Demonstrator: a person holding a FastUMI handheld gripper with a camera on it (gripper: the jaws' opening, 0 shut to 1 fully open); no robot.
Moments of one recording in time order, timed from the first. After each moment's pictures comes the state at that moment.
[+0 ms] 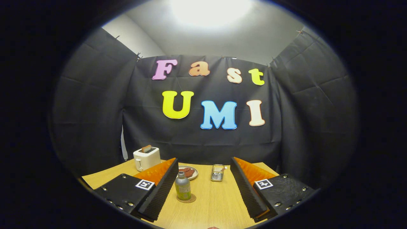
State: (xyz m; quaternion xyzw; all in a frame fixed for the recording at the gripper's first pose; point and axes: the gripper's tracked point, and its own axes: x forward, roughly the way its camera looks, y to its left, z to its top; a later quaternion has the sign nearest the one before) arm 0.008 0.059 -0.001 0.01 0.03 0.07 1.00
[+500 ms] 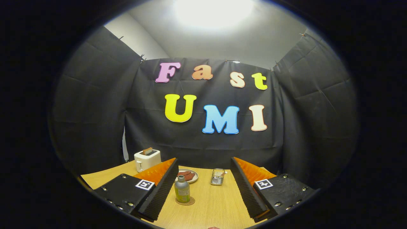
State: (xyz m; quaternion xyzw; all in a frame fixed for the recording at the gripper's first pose) arm 0.010 0.059 0.007 0.00 0.01 0.09 1.00
